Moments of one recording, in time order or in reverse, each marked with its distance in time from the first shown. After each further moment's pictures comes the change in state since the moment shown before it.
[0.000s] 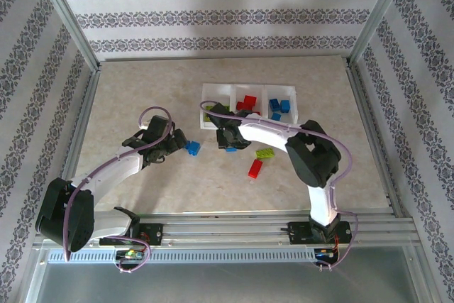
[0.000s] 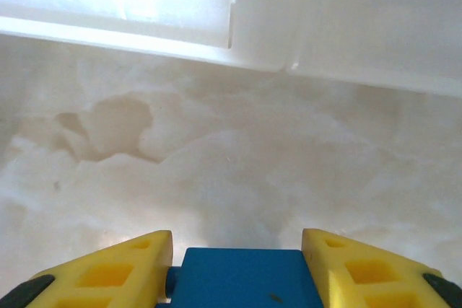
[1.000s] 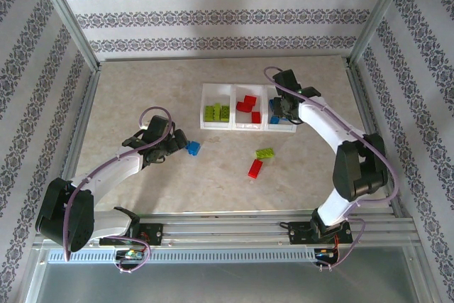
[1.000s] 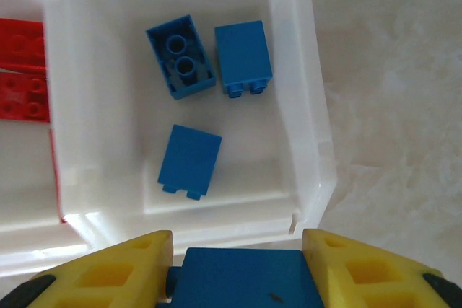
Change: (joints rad) left arm 0.000 0.000 0.000 0.000 0.019 0.000; right arm -0.471 -0.272 -0.090 -0.027 0.103 -0.267
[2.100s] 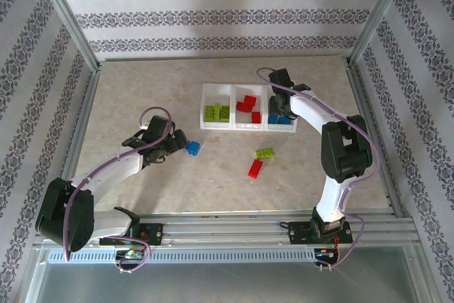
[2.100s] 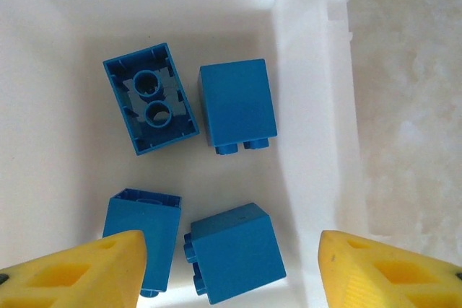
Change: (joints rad) left arm 0.000 0.000 0.000 0.000 0.003 0.000; right arm -0.027 0.176 0.072 0.089 0.056 -0.085
